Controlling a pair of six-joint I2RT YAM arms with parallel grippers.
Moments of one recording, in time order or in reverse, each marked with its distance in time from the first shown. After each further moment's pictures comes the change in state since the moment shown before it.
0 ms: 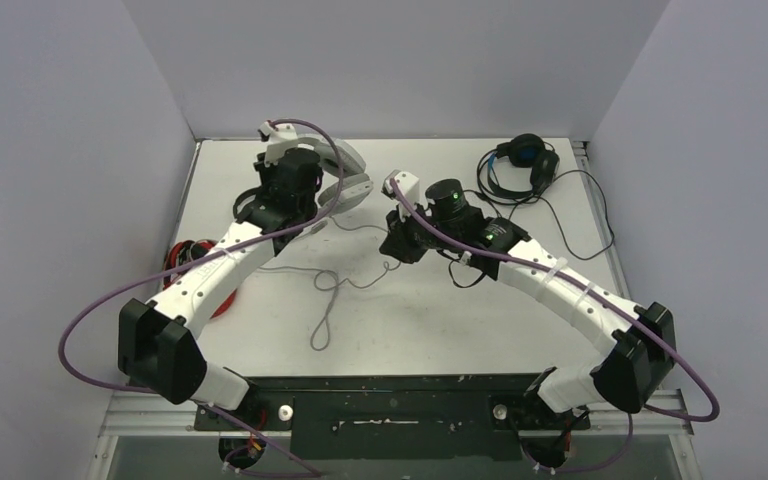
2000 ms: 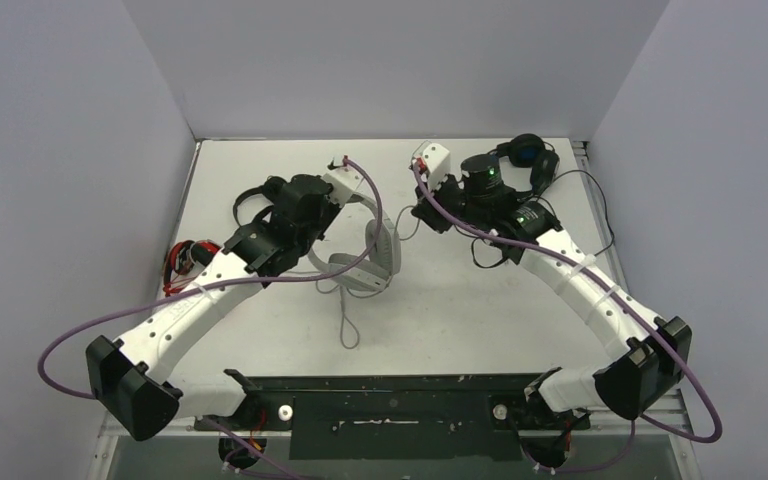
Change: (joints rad) left arm -0.181 -0.209 -0.052 -0.209 0.531 0.533; right arm -0.168 -0.021 0.082 -0.071 0.067 -0.269
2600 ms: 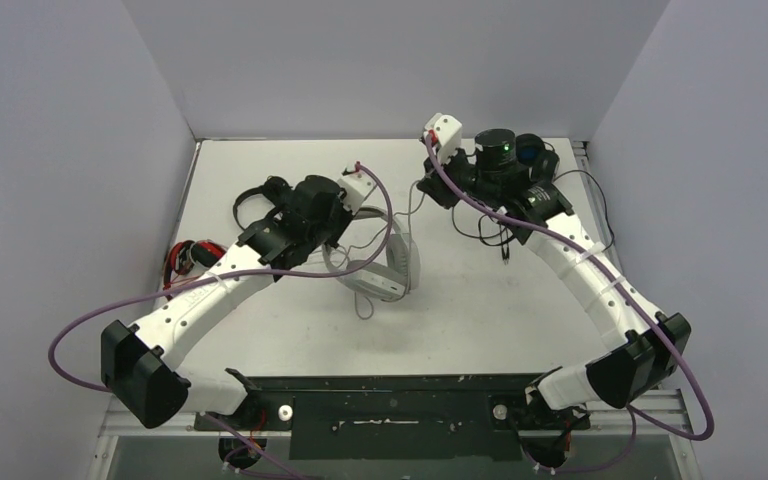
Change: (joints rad) left arm 0.000 0.089 0.005 -0.028 0.177 -0.070; right arm -0.066 0.041 0.159 -0.013 -0.051 -0.027
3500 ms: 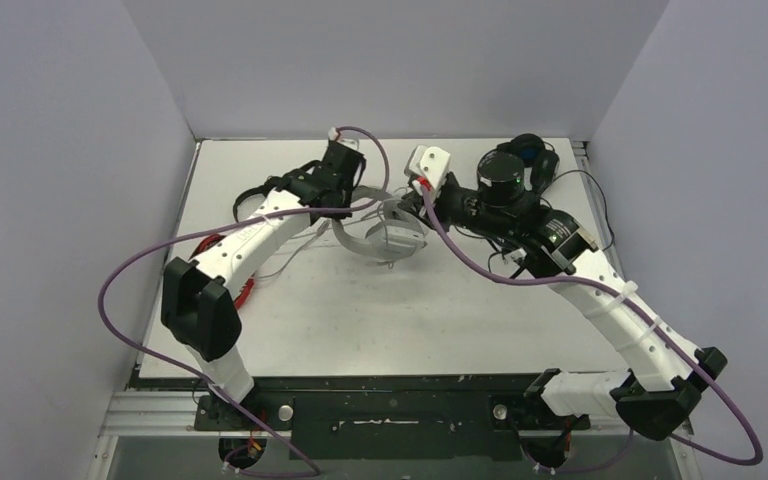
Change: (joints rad) left arm 0.121 0.387 0.374 -0.274 -0.107 -0.532; right arm 0.210 -0.193 -0.037 -0.027 -0.004 -0.152
